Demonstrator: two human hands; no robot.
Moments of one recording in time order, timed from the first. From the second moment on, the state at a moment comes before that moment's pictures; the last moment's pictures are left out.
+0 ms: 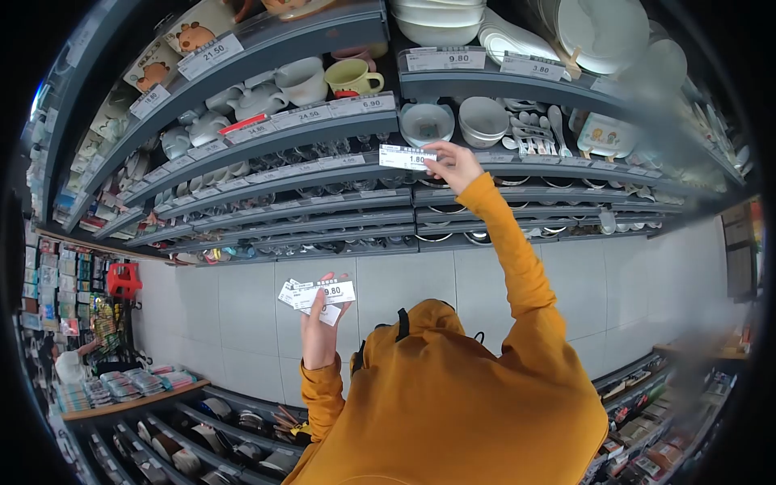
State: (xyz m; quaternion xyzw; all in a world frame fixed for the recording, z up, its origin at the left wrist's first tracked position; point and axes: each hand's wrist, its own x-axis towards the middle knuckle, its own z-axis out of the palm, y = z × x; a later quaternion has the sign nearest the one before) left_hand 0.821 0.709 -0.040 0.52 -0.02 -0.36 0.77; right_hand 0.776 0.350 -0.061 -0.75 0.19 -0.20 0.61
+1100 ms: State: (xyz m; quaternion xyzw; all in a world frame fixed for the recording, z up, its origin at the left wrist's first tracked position) left_hand 0.791 0.660 -0.061 0.49 0.04 -0.34 0.80; right_hand 0.808 0.296 -0.067 -0.88 0.20 -0.12 0.42
